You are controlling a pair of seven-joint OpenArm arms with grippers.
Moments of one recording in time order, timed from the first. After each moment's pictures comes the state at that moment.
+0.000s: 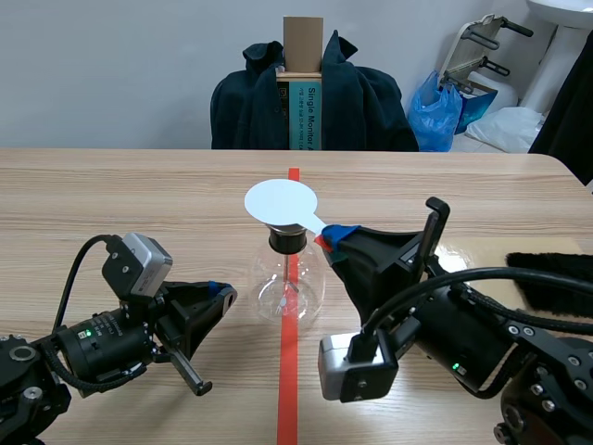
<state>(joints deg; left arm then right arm) 3.2 -23.8 25.0 64.1 -5.2 -28.2 -29.9 -17.4 15.7 -12.1 87.0 -77.3 -22.6 37.2</state>
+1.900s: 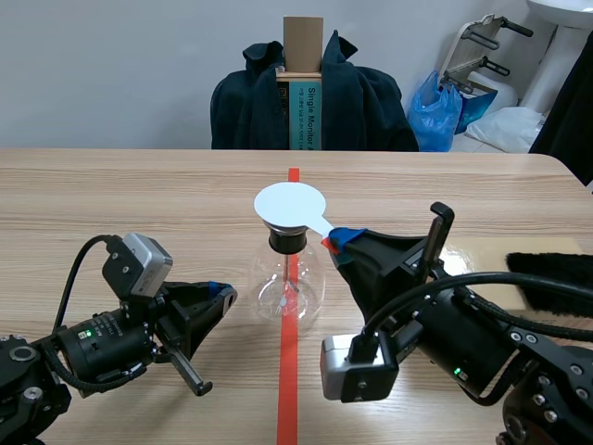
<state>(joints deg) 3.2 -23.8 25.0 64.1 -5.2 -28.2 -29.9 -18.4 15.7 -12.1 87.0 -77.7 -23.1 35.1</state>
